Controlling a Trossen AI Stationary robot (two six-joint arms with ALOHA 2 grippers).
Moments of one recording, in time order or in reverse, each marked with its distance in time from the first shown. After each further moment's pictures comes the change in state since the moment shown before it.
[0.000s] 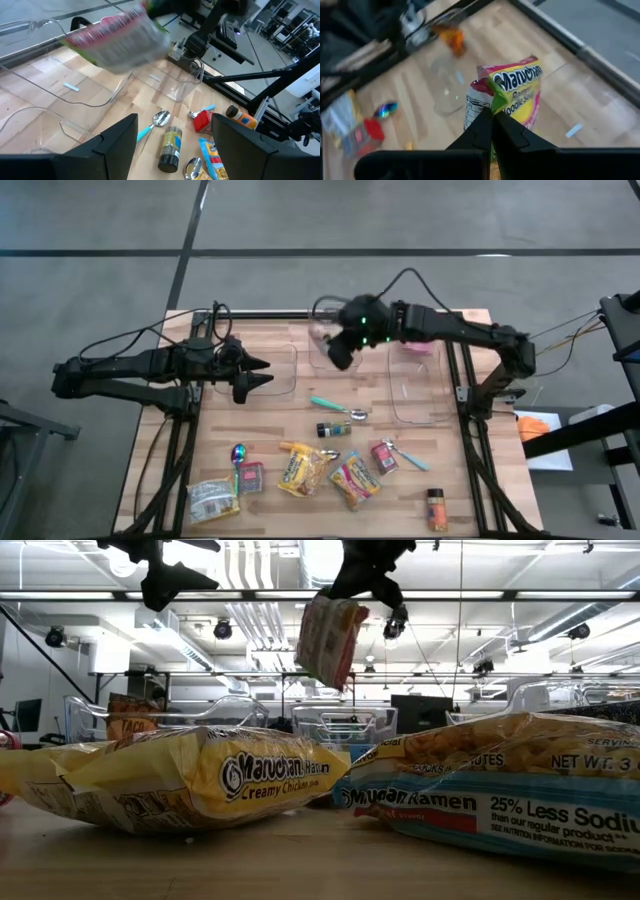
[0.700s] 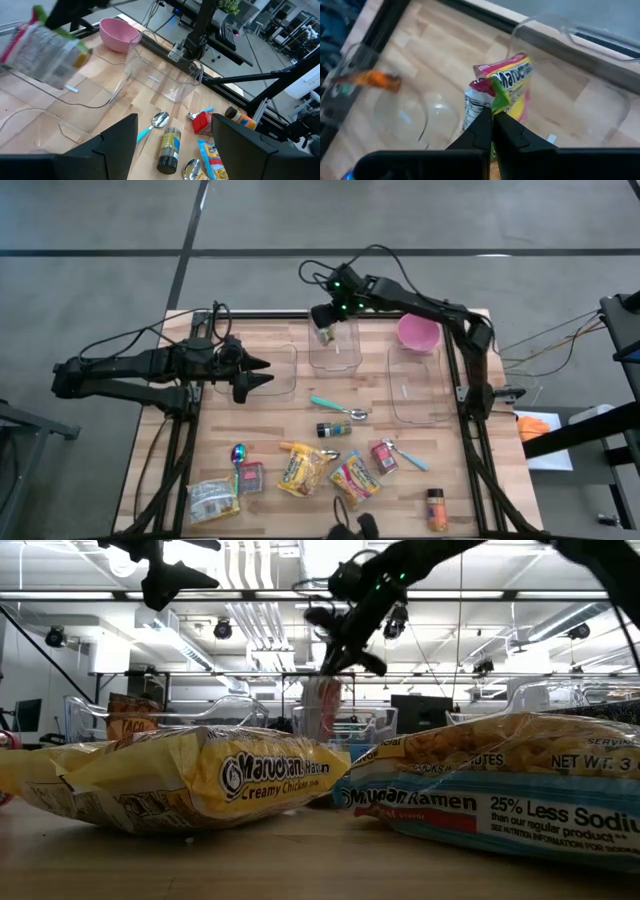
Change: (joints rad) left arm 0.000 0.000 0.000 0.007 0.000 -0.008; right arm -0.276 0.376 0.215 -0.016 -0.134 0.179
